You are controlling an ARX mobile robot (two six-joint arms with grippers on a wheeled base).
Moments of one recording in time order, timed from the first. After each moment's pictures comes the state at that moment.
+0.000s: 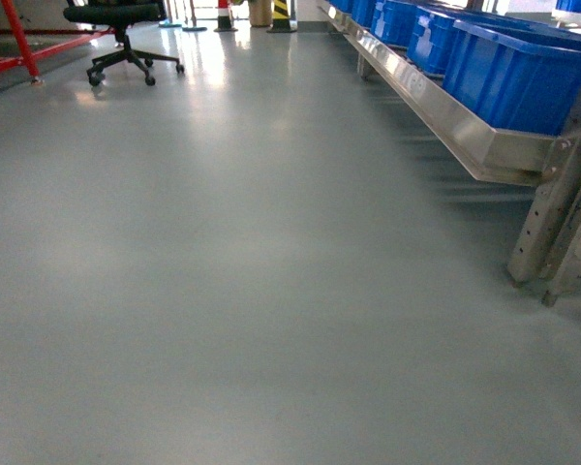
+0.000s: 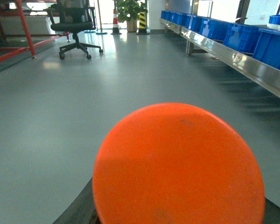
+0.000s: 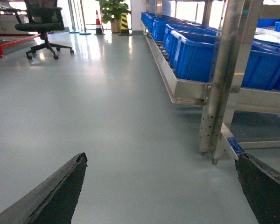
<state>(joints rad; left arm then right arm) 0.00 0.01 0.01 -0.01 0.00 0.00 0.00 0.01 0.01 0.00 0.00 0.00</state>
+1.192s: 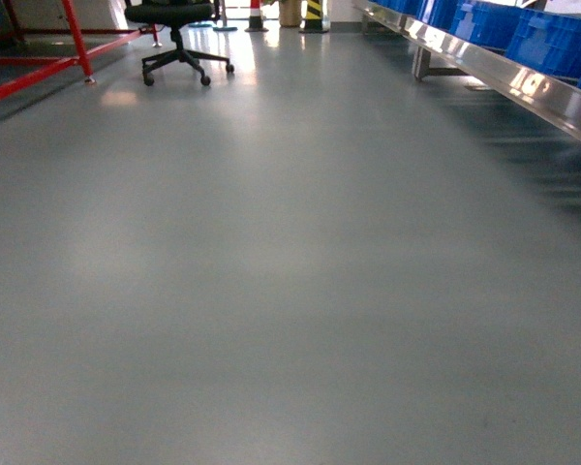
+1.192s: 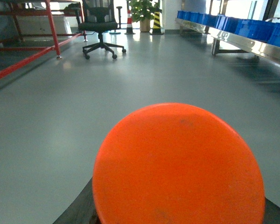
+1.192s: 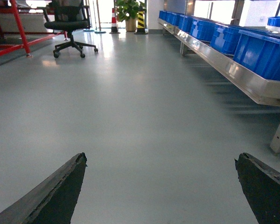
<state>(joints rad) 0.00 0.01 0.01 -0.01 0.00 0.00 0.00 0.01 0.01 0.00 0.00 0.00</state>
